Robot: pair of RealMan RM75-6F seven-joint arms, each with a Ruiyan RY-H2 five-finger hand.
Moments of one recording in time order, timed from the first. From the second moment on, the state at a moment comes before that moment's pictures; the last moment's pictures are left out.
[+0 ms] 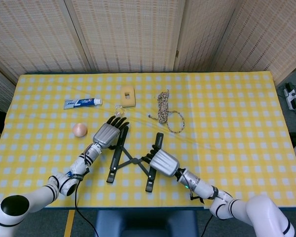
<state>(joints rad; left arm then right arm) -0.92 -1.81 -0.12 -0.81 1.39 0.78 0.00 0.76 -1.90 -0.05 -0.86 -1.78 1.17 -0.16</state>
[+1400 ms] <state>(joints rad) -0.90 -1.75 -0.14 -1.05 1.30 0.73 0.03 0.82 -2.01 -0.06 -0.69 -1.81 1.23 -0.10</state>
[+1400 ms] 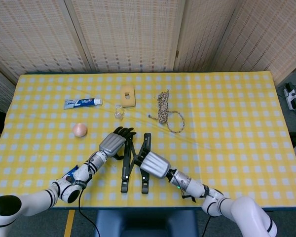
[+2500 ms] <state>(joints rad) -0.73 -1.44 -0.15 -1.38 1.26 0.93 0.05 1.09 -1.60 0.07 -1.43 -1.38 0.54 -0.66</state>
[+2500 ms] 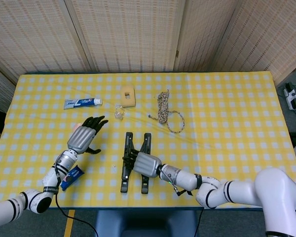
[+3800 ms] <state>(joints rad) -0.71 -1.44 -0.14 -1.32 1.28 0.93 -0.03 1.19 -1.70 0.05 -1.30 -1.31 0.53 -0.63</state>
